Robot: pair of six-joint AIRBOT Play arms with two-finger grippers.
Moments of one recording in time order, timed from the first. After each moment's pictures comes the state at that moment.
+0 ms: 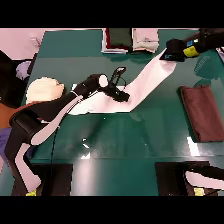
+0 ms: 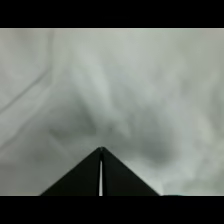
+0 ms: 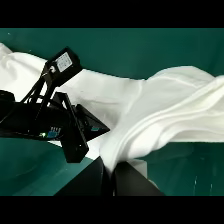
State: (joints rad) left arm -0.62 -1.90 1.67 1.06 -0.87 -1.47; right arm 0.15 -1.34 1.80 -1.18 1.44 1.62
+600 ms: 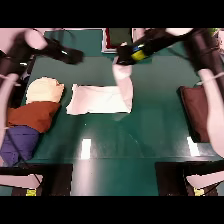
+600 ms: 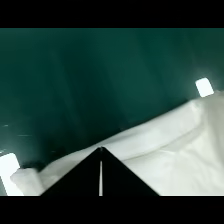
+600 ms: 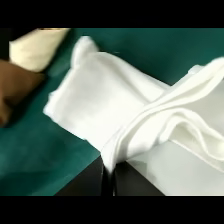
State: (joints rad) left arm -0.22 -1.49 1.71 1.29 -1.05 -1.49; right arm 0.51 -1.61 2.01 -1.15 1.30 1.68
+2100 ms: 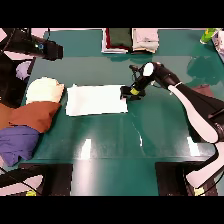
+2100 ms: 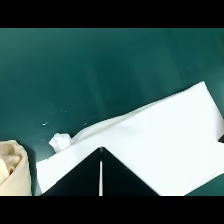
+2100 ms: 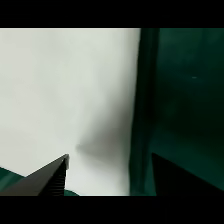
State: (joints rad) left arm -0.22 -1.28 1.68 1.38 -1.18 -1.46; right arm 0.41 -1.77 1.54 -1.16 1.18 1.83
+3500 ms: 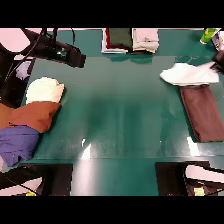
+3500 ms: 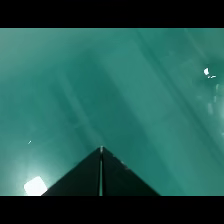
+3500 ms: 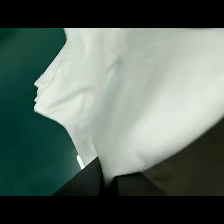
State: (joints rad) left arm -0.42 -1.28 1.66 1.37 -1.13 -1.46; right arm -0.42 -1.35 1.53 -1.35 1.17 1.76
